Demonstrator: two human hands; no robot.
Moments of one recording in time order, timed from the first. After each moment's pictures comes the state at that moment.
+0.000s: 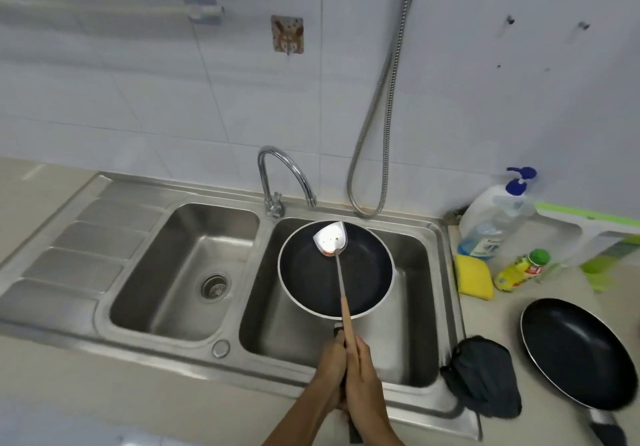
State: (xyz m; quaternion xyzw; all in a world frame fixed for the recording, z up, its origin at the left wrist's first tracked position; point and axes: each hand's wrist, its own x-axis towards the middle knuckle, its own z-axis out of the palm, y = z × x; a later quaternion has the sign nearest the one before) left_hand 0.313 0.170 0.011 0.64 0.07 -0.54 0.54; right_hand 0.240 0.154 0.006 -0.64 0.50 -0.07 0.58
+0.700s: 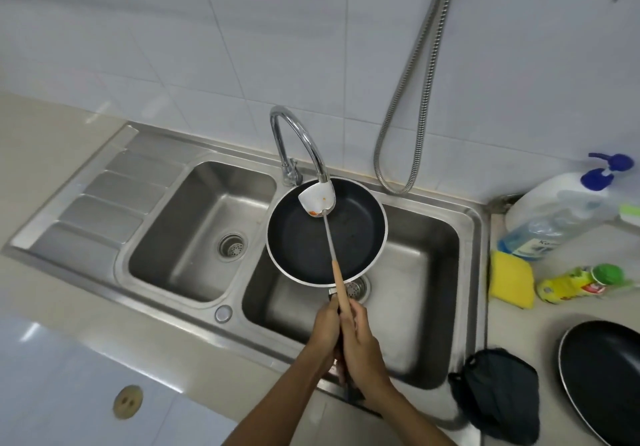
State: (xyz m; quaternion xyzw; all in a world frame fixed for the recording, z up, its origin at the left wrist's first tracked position) left_hand 0.350 0.135 -0.009 0.69 0.16 -0.43 0.56; right_hand 0.267 0.095 -0.012 -0.68 0.41 0.04 0.60
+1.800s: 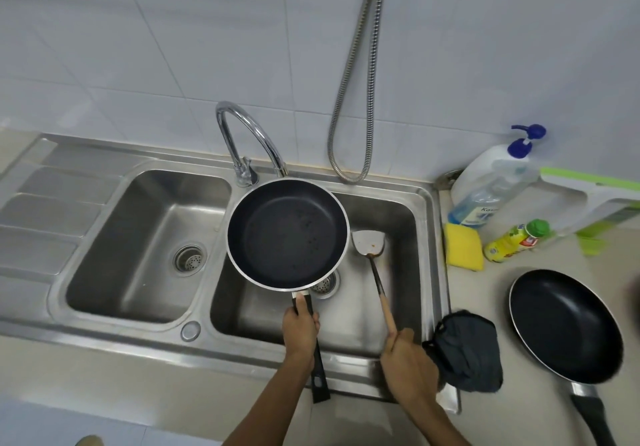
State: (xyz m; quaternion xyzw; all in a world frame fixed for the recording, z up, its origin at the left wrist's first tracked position) left_hand 0.340 0.146 -0.056 0.73 0.13 -0.31 0.59; right_hand 0.181 0.060 -0.027 -0.80 0.56 0.08 0.22
